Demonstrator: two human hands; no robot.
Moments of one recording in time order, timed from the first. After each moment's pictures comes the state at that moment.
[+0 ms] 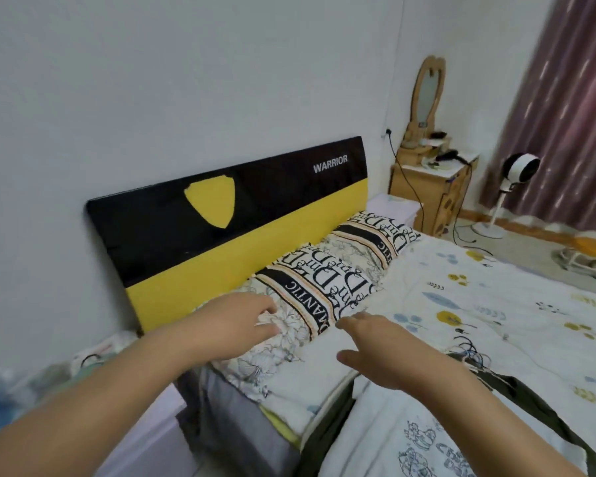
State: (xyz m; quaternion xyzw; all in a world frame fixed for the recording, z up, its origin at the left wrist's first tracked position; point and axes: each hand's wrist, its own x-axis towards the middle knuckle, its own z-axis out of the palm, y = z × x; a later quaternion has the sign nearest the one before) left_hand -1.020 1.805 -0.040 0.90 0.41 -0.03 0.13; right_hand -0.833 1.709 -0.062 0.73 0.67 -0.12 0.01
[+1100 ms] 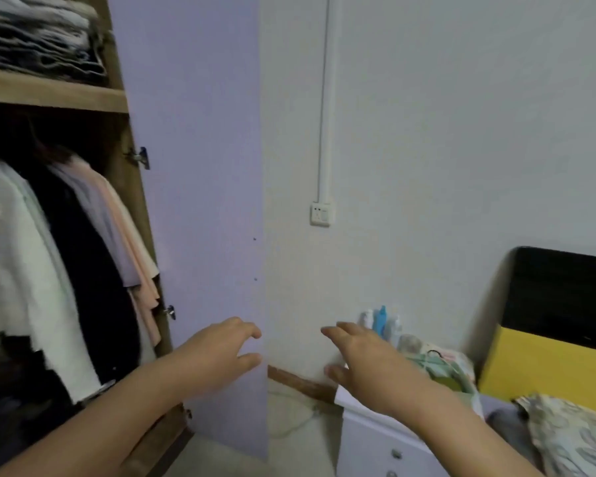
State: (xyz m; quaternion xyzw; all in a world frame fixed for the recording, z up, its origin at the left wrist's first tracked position) left_hand -1.402 1.449 -0.023 0.48 0.87 0.08 0.10; right_hand -1.244 1.595 -0.018 0.18 0.98 -0.08 -0.02
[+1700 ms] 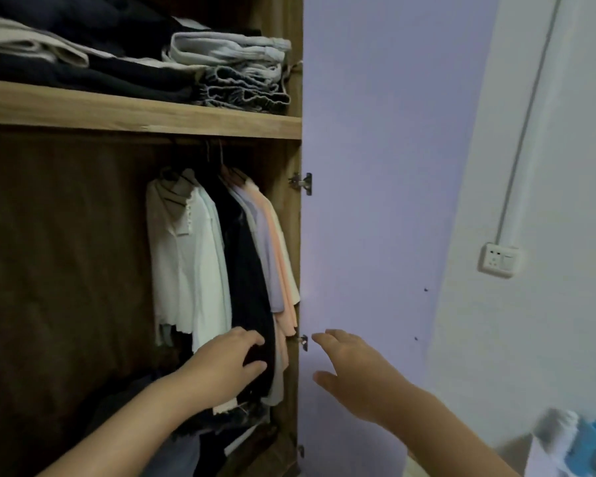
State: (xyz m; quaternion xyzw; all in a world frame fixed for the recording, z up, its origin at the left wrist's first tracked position) left_hand -1.587 1.313 -0.020 0.28 0.95 0.15 0.04; right_hand -1.513 1.497 -0.014 -0.03 0.99 -0.14 -0.01
